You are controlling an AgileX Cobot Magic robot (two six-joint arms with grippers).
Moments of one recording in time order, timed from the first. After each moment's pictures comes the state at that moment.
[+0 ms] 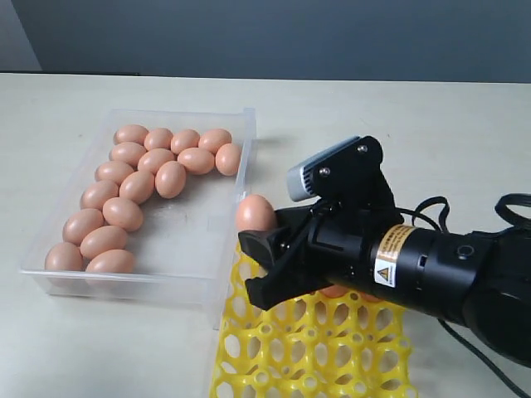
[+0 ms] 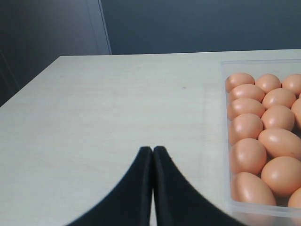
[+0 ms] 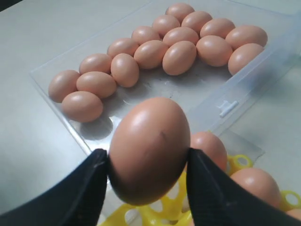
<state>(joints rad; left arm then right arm) 0.28 0.00 0.00 0.00 0.32 0.06 0.89 1.41 -0.48 0.00 -0.35 0.22</state>
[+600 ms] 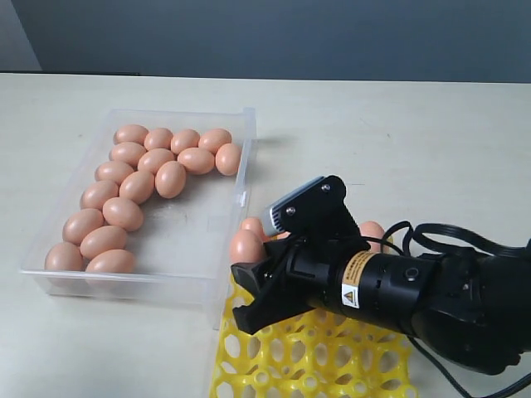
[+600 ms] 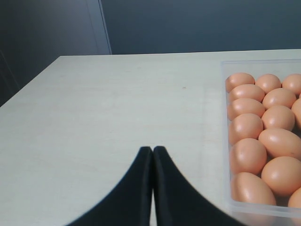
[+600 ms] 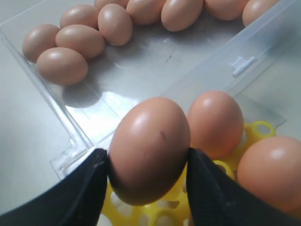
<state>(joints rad) 0.28 0.00 0.00 0.00 0.32 0.06 0.89 1.64 -0.48 -0.03 -0.48 0.24</state>
